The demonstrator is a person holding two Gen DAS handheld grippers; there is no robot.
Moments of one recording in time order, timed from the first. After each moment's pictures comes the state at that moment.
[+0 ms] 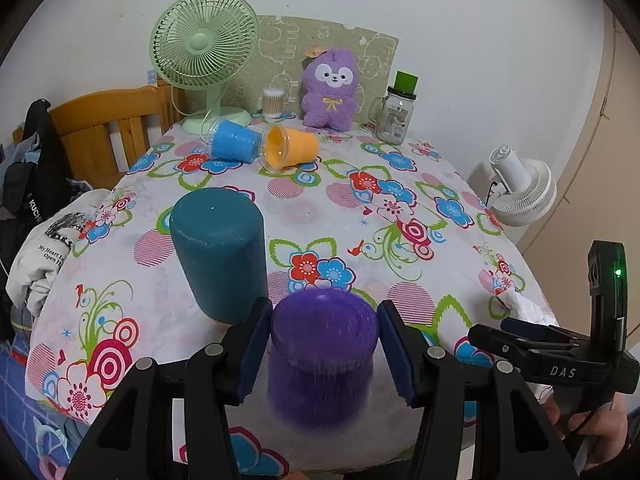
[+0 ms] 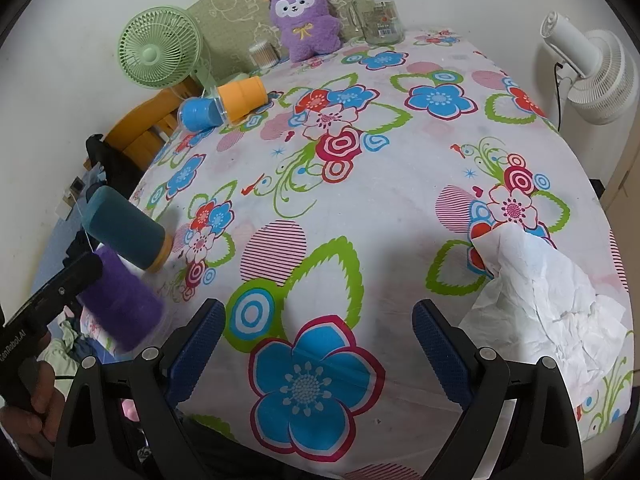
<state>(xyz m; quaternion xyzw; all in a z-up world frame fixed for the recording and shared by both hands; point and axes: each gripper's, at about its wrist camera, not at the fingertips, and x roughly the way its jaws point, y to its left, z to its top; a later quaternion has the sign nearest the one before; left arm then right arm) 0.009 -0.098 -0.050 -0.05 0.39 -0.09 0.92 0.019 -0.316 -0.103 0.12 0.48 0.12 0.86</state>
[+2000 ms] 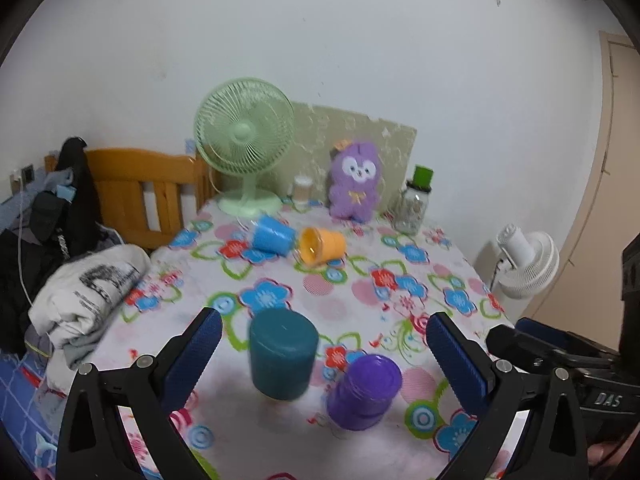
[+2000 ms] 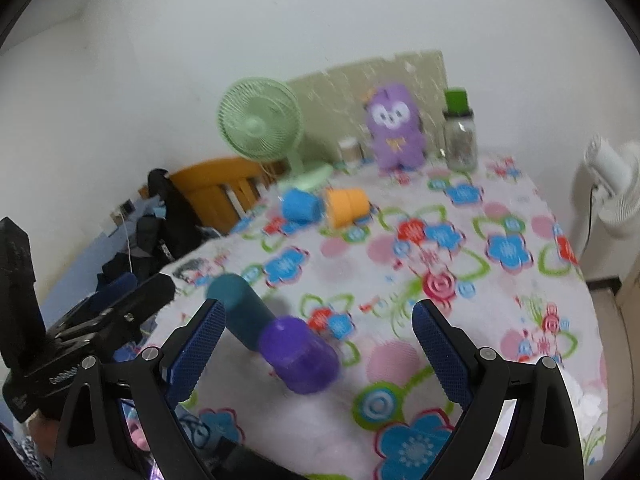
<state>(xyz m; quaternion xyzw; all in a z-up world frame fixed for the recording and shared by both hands) -0.008 -0.053 0.025 -0.08 0.26 -0.04 0.96 -0.003 -0.231 0.026 0.07 0.31 0.18 0.93</state>
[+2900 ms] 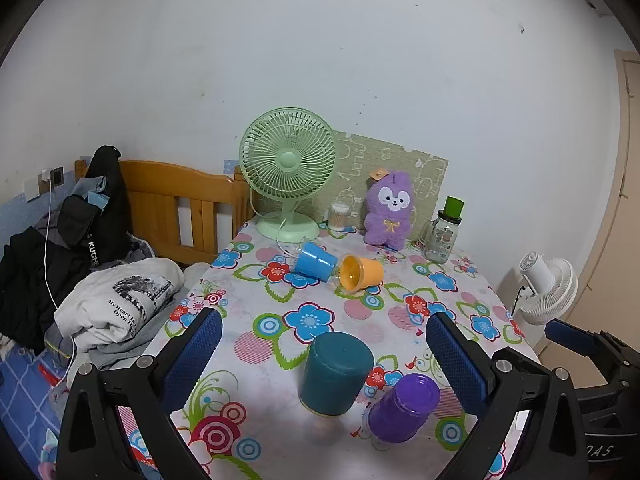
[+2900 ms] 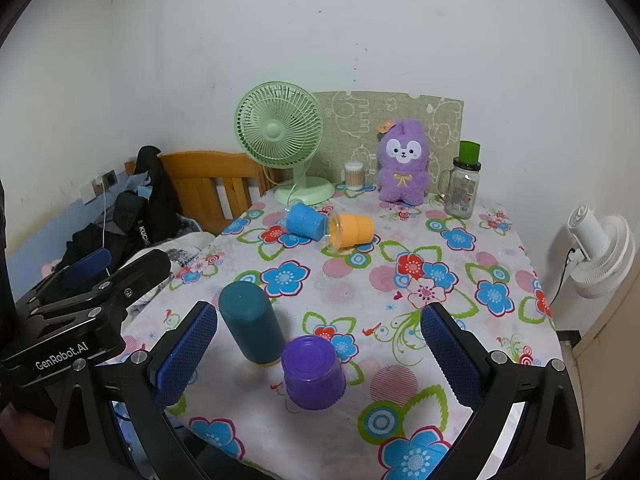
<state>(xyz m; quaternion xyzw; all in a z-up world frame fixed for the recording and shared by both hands) -0.022 -0.015 0.034 -0.09 0.23 0.00 0.97 -0.017 -0.174 0.041 -0.02 0.29 0.14 0.94</state>
